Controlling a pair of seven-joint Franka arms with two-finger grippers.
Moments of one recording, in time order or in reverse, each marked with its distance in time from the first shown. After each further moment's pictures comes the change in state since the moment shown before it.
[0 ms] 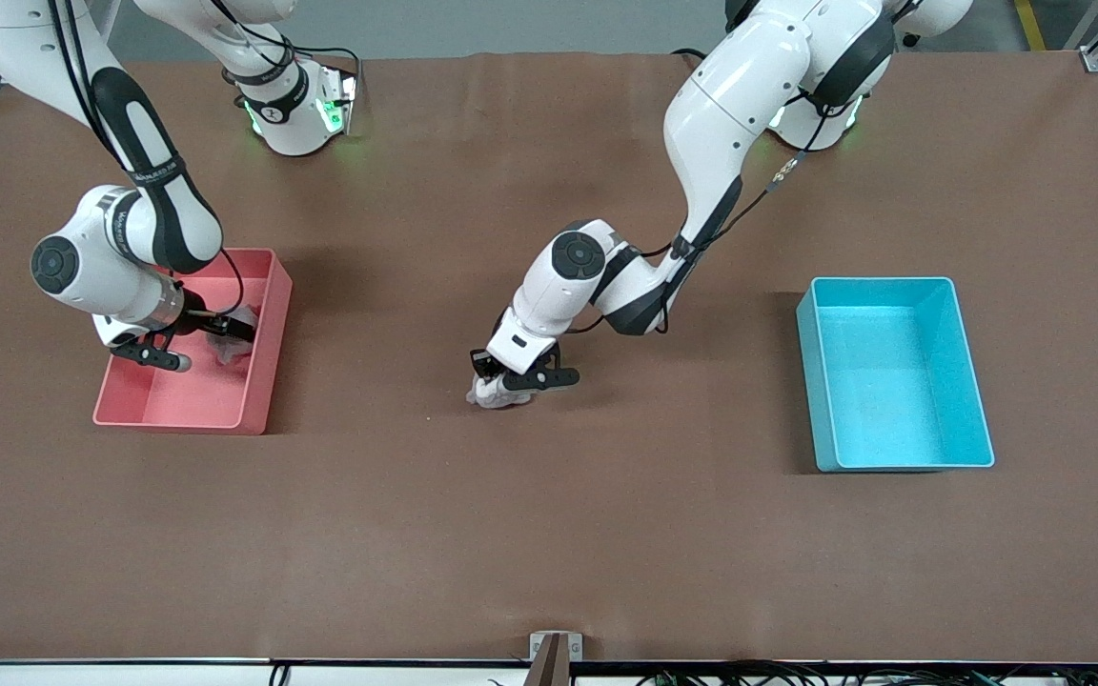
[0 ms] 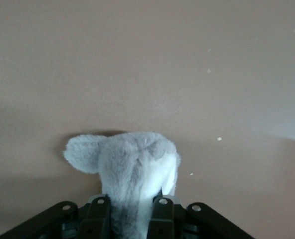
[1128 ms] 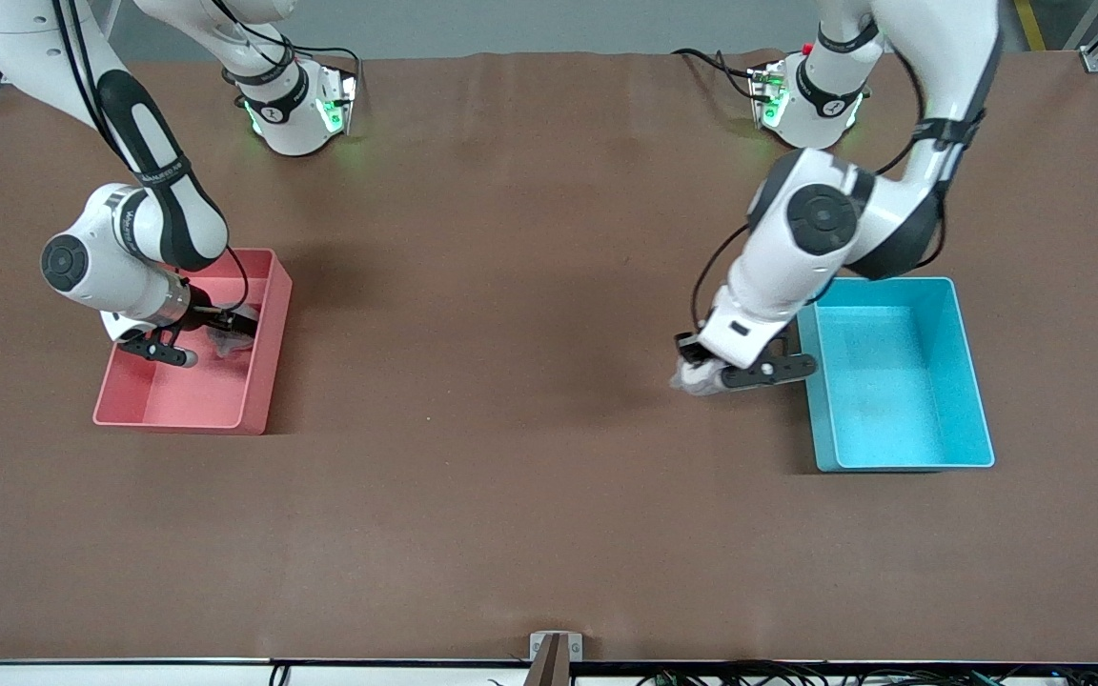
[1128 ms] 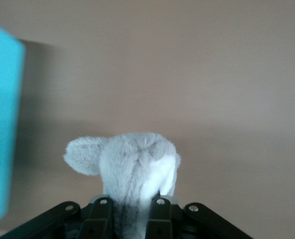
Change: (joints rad) left arm 0.446 -0.695 0.008 -0.579 0.000 -0.480 0.450; right arm 0.000 0.006 0.001 -0.025 0.003 0.009 0.000
